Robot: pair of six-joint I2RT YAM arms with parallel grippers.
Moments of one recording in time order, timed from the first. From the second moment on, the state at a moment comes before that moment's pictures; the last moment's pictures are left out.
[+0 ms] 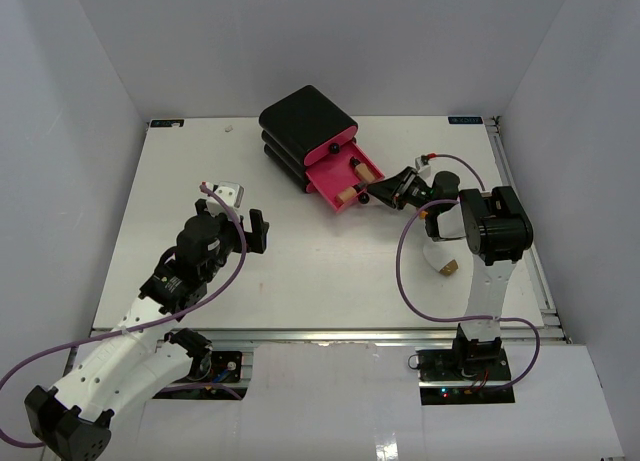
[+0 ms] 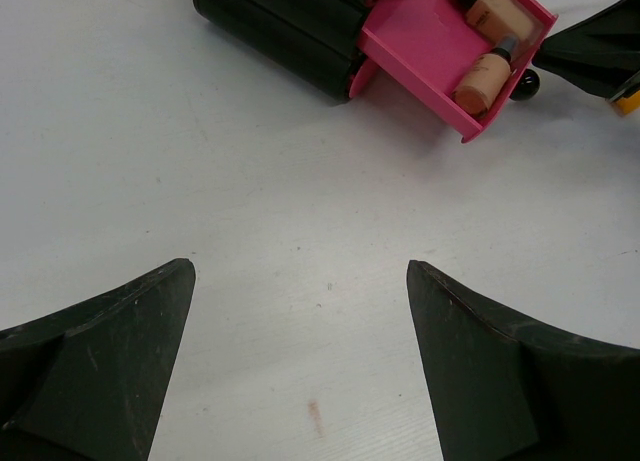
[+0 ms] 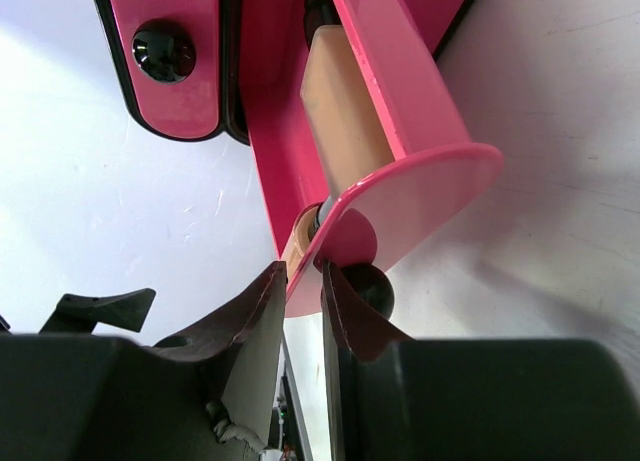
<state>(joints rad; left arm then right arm) -0.56 0.73 0.68 -0.25 -0.24 -0.15 0.13 2.08 0.86 1.12 -0.83 1.26</state>
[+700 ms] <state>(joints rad) -0.56 0.75 0.68 -0.24 -0.23 -0.15 0.10 1.95 0.78 0.90 -0.85 0.92</state>
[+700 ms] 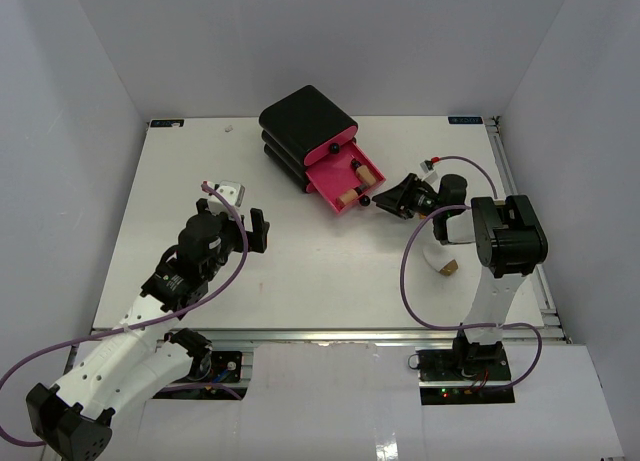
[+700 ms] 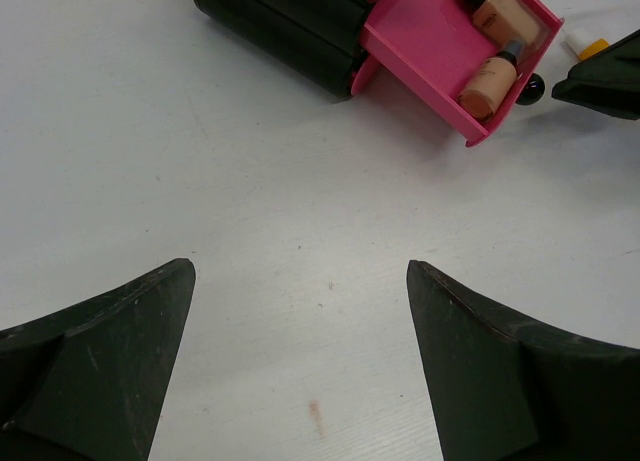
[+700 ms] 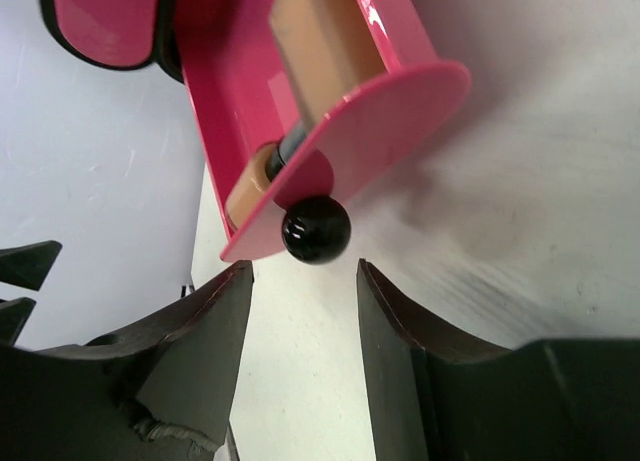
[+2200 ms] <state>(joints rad) -0.55 0.75 0.68 -0.24 -0.22 -0.15 0.14 2.10 0.86 1.02 -0.91 1.02</state>
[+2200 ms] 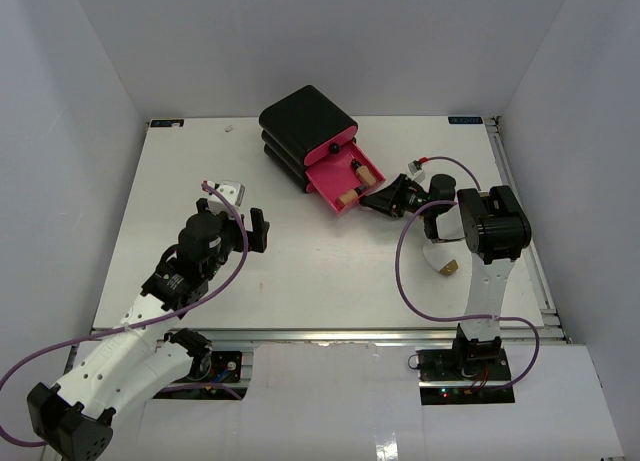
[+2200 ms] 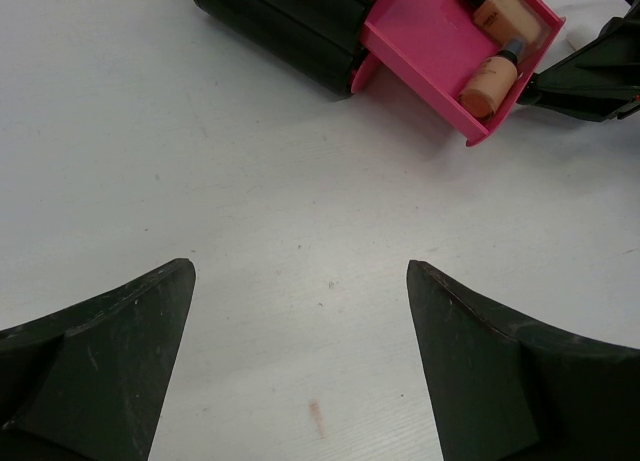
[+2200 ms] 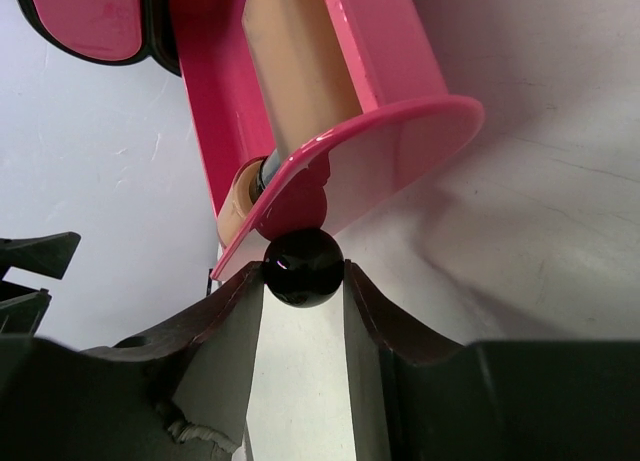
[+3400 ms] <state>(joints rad) -0.55 0.76 0.68 -0.24 -0.22 -0.15 0.15 2.06 0.92 0.93 -0.88 1.04</state>
